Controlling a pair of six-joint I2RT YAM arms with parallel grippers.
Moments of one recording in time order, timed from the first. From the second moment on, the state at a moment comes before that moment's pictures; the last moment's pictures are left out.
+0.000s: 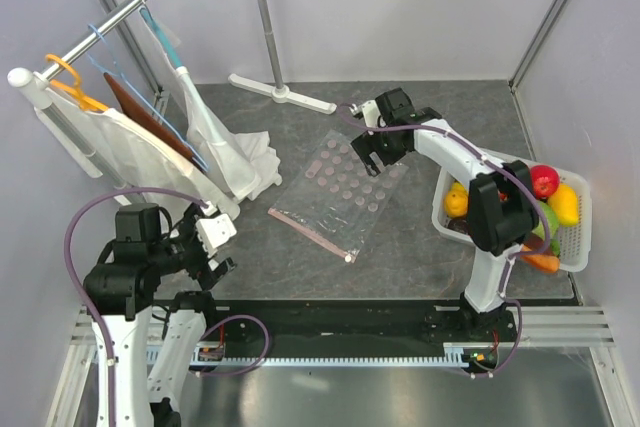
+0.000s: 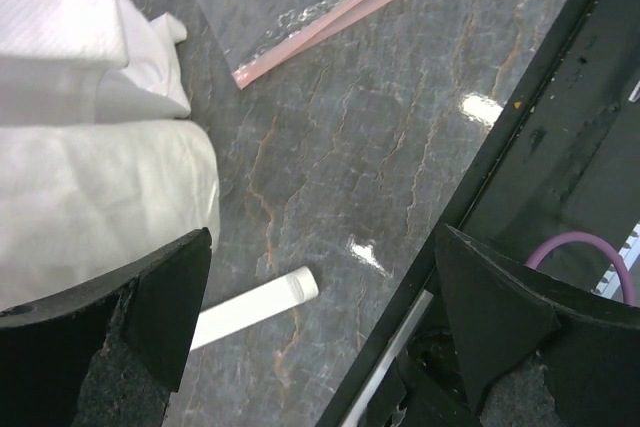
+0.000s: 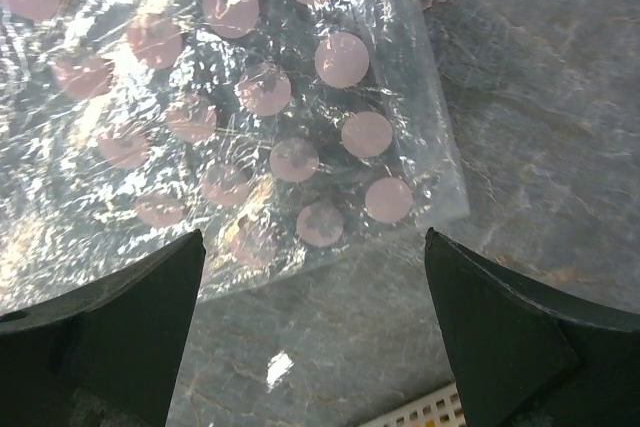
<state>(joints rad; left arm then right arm) 0.02 0.55 1.05 -1.36 0.64 0.91 0.41 1.86 1.53 -0.71 -0.07 -0.23</state>
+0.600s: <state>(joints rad) 0.02 0.58 0.85 -1.36 0.79 1.38 0.38 2.13 1.68 -0.73 -0.01 -0.24</state>
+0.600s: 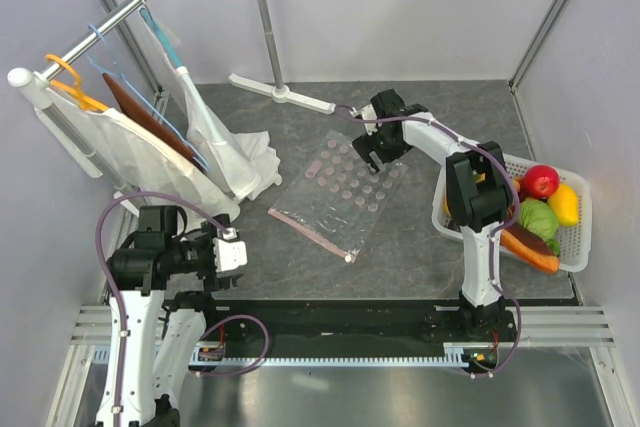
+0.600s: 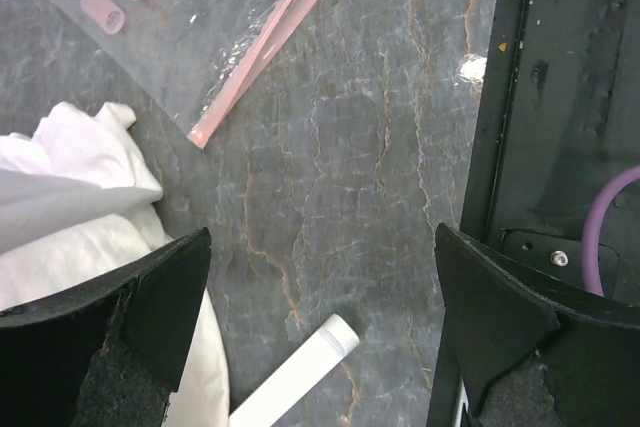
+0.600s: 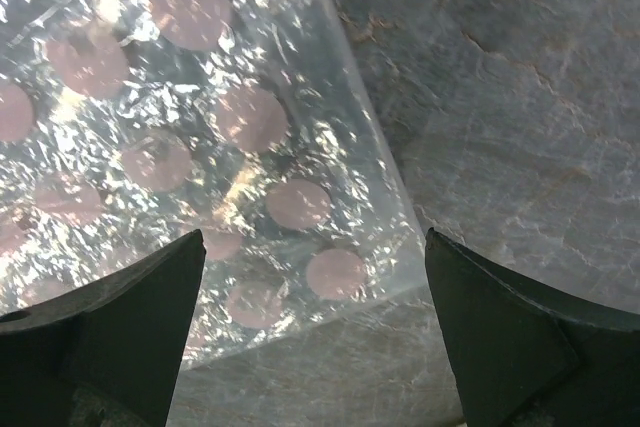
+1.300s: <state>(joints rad) -0.44 0.89 0.79 -1.01 0.76 0.96 0.48 1.65 1.02 -0.57 -0.25 -0.83</state>
